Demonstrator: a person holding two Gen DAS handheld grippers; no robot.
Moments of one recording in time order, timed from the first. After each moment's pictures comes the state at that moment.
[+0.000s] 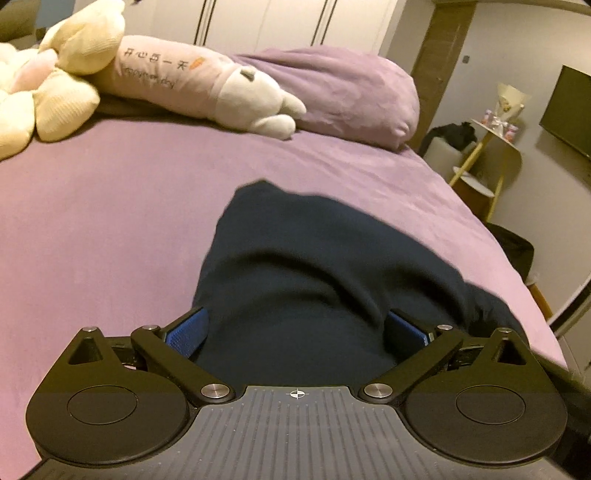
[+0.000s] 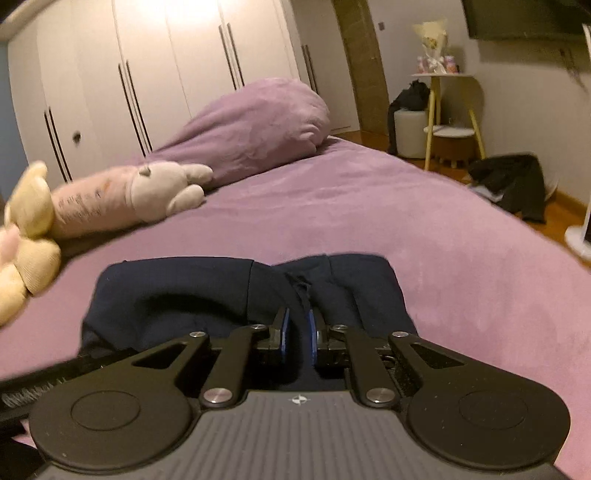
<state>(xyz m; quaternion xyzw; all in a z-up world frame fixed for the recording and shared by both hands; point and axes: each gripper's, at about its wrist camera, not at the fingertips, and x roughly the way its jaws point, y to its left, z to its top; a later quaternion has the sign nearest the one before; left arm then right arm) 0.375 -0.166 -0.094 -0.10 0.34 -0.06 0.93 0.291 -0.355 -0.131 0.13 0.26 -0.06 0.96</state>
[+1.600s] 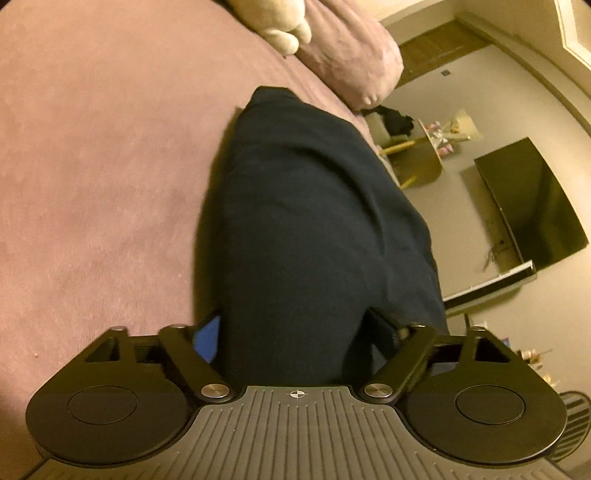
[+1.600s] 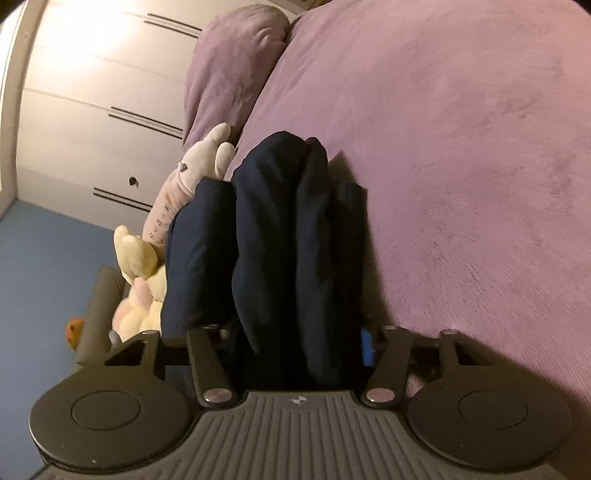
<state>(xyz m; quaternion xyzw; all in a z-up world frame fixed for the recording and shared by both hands) 0.343 -0.051 -0.132 -0.34 0.44 -0.23 0.79 0.222 -0.482 -0.201 0.48 0.36 0.13 0.79</state>
